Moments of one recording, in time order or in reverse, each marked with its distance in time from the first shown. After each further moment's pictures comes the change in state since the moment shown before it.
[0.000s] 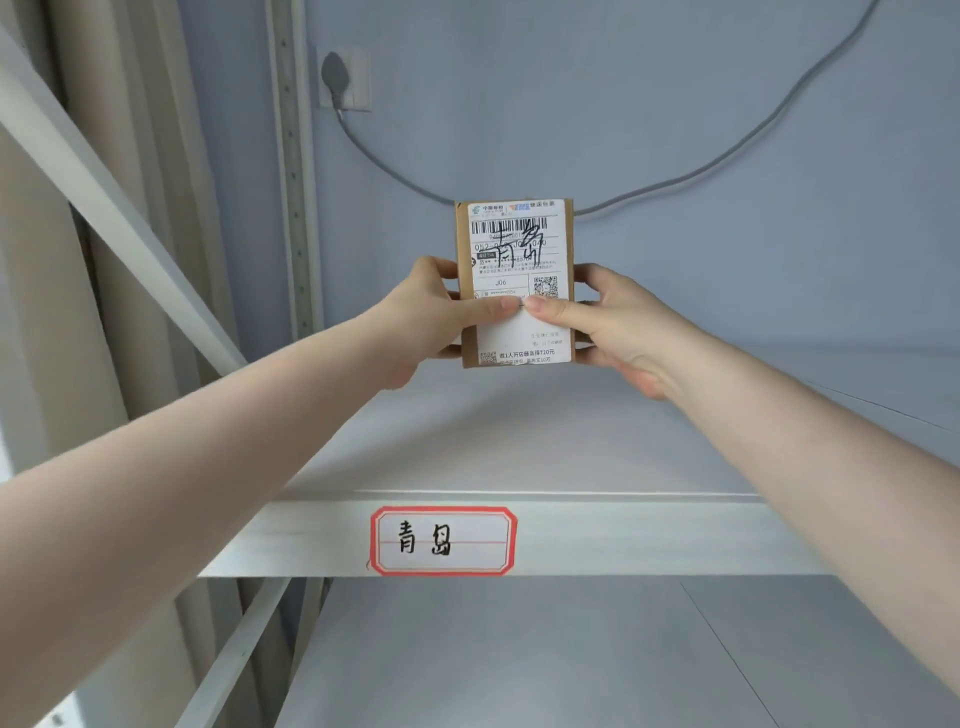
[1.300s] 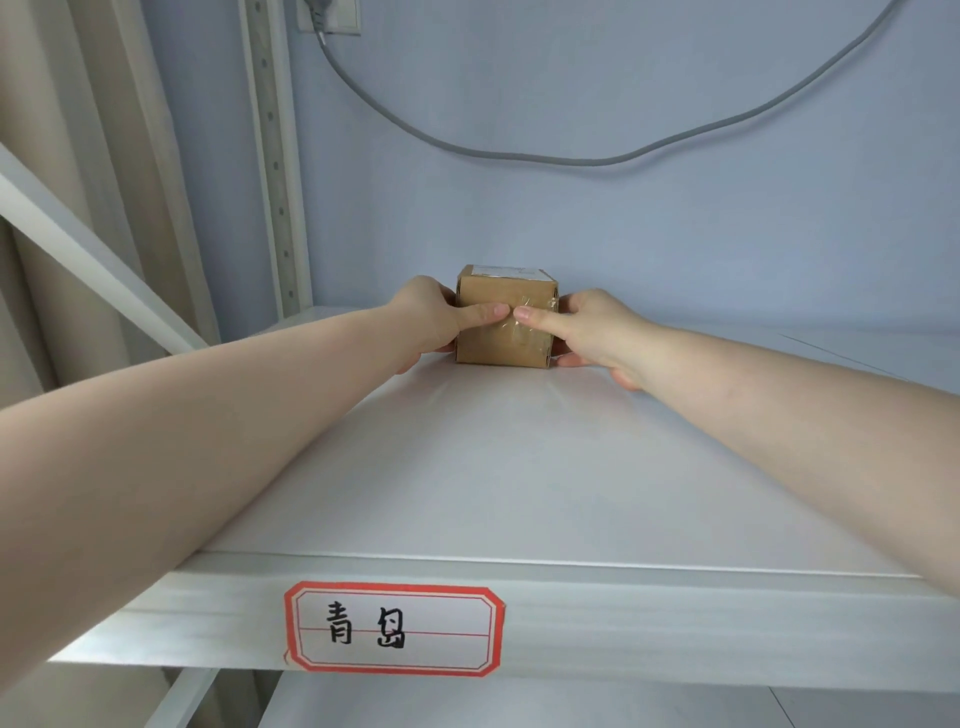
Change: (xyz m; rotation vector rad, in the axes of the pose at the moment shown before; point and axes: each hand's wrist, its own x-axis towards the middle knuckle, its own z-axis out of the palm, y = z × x) left_hand 0.110 -0.072 0.010 0.263 0.069 -0.182; right_hand 0.092 0.070 0.008 -0.180 -0.033 0.171
